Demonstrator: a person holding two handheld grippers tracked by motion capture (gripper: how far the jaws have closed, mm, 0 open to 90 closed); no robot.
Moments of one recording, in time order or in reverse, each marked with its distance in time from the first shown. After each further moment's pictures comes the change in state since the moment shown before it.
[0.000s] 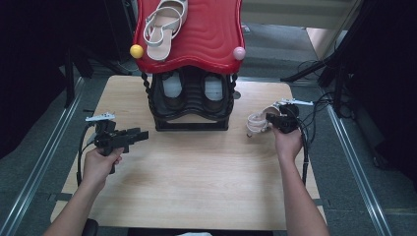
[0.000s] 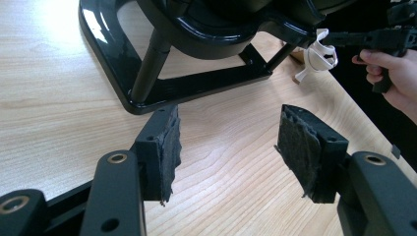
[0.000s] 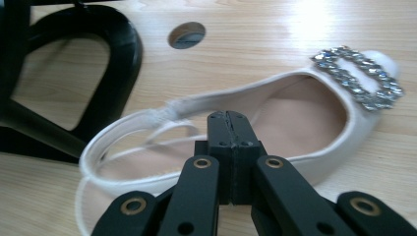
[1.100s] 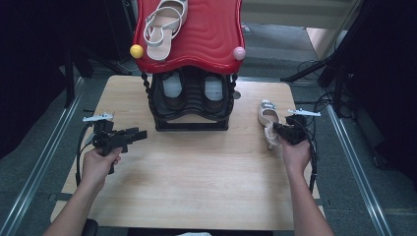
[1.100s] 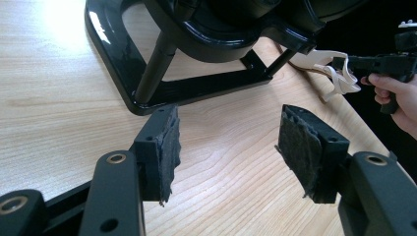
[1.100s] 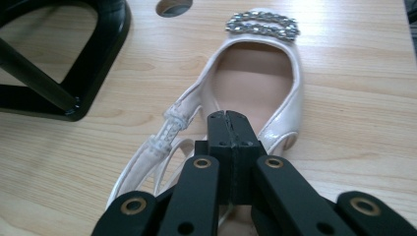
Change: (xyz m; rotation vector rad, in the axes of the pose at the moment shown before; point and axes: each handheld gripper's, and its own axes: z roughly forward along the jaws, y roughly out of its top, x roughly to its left) left arm 0.003 -0.001 -0.003 -0.019 0.002 -0.021; right arm -0.017 -0.028 -0.023 0.015 -0.030 -0.059
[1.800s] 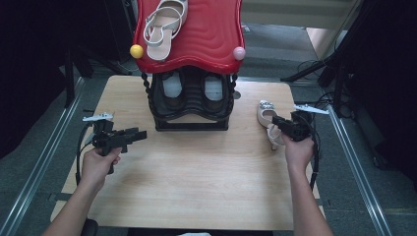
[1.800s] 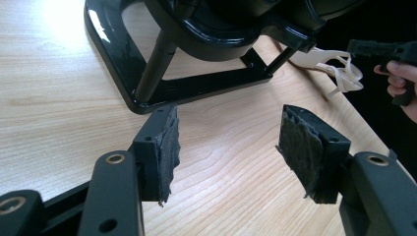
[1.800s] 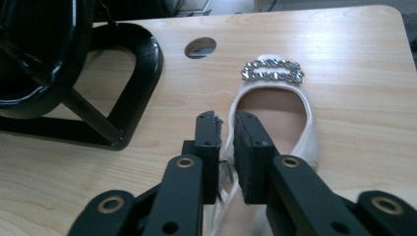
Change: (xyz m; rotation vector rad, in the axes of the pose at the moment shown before) left arm 0.001 0.000 -0.001 0.008 0.000 0.001; right arm 0.008 0.015 -0.021 -0.102 0.085 0.031
